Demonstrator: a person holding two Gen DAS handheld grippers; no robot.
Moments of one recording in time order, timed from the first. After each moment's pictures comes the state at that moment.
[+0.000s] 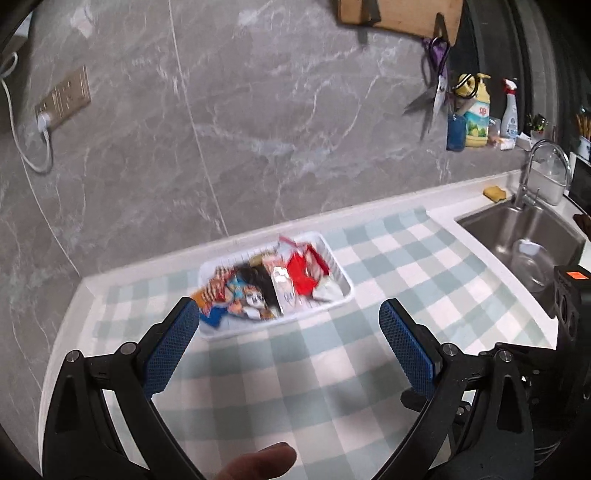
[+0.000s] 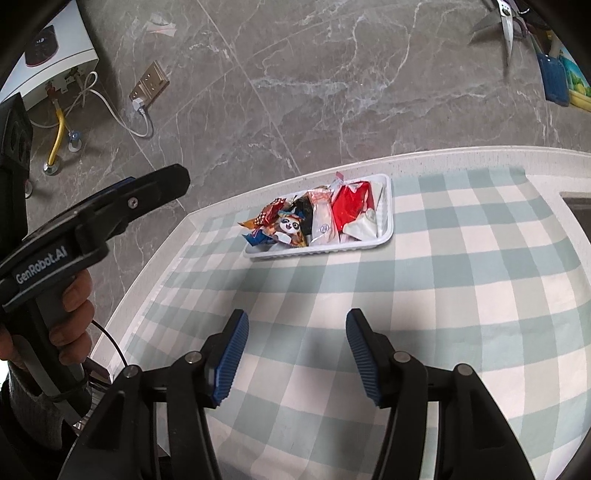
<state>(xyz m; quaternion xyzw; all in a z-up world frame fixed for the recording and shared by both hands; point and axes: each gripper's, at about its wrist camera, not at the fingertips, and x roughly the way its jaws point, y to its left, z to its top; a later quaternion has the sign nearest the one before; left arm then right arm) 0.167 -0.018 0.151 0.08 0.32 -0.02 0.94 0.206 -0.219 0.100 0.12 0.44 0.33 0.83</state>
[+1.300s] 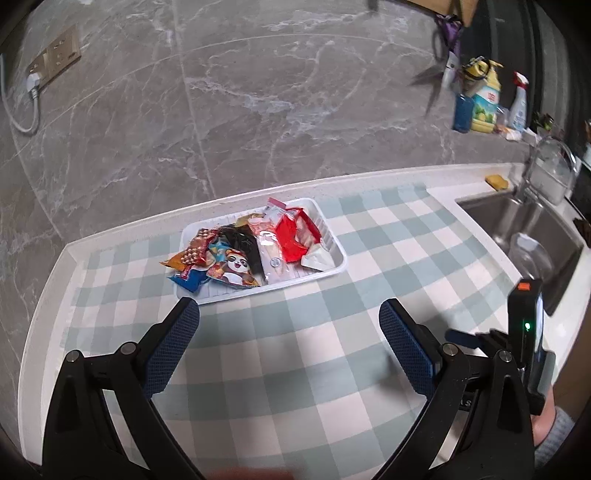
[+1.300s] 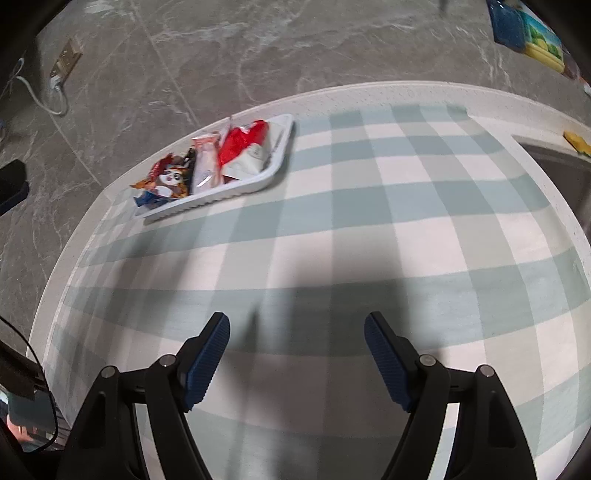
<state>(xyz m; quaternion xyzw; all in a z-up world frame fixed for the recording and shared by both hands) 0.188 -0.021 0.111 0.05 0.37 -0.02 0.93 0.241 -0.259 0.001 0.07 0.51 0.21 0.83</state>
